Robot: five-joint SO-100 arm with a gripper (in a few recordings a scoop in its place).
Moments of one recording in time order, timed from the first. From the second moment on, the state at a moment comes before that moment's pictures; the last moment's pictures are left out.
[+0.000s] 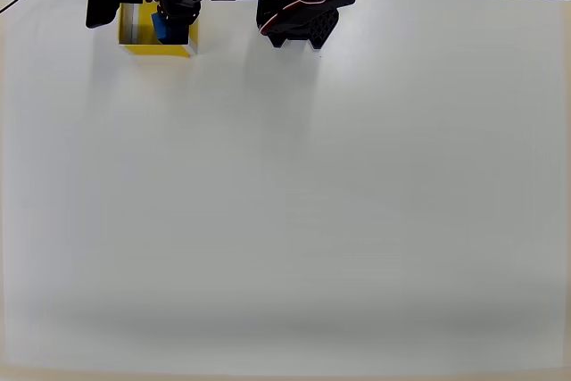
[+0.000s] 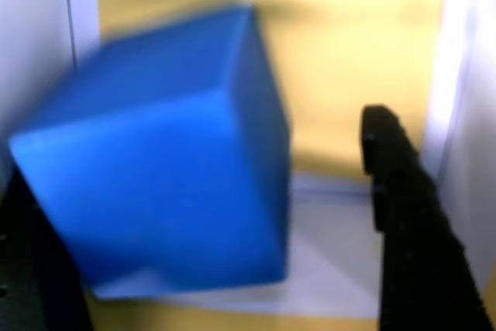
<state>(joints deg) 92.4 126.5 145.4 47.7 -109.4</state>
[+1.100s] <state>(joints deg) 61.0 153.2 132.2 74.7 -106.6</state>
